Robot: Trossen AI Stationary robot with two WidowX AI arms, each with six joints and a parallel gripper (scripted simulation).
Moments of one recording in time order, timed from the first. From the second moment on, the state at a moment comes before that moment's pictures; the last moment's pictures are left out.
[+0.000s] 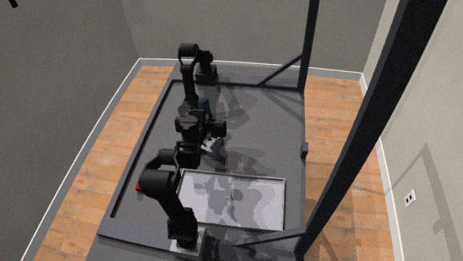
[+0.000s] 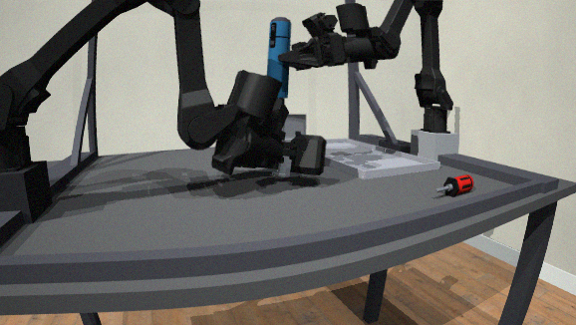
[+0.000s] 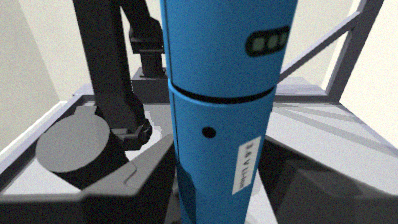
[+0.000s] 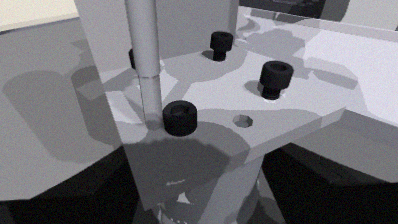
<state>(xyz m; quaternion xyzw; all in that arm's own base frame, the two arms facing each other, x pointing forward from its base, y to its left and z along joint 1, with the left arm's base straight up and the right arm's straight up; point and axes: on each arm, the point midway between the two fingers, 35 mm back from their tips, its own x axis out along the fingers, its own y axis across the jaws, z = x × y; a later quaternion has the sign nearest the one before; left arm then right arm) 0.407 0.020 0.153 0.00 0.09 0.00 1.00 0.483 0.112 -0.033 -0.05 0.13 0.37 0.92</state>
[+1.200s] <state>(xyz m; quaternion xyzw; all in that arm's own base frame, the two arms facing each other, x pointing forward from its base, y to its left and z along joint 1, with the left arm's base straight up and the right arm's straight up) 0.407 0.024 0.152 0.01 0.10 0.01 0.99 0.483 0.112 -0.033 -0.05 0.13 0.37 0.92</state>
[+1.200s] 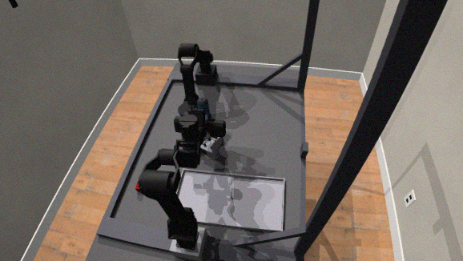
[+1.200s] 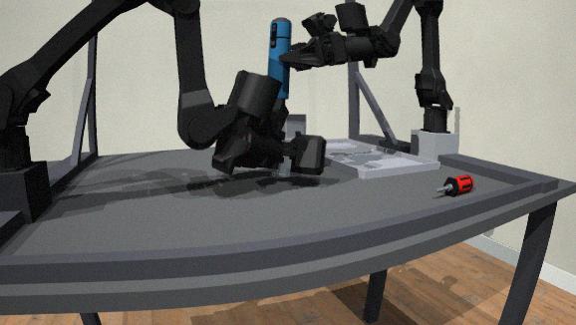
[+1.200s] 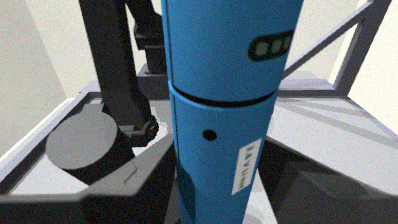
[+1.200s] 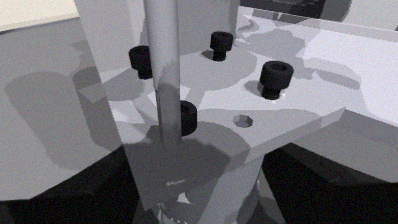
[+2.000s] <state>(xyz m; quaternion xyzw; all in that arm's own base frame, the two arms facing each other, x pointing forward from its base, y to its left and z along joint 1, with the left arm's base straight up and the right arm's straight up) 0.409 0.020 0.153 -0.01 0.10 0.00 0.99 0.483 0.112 -0.033 -0.05 0.13 0.37 0.92</state>
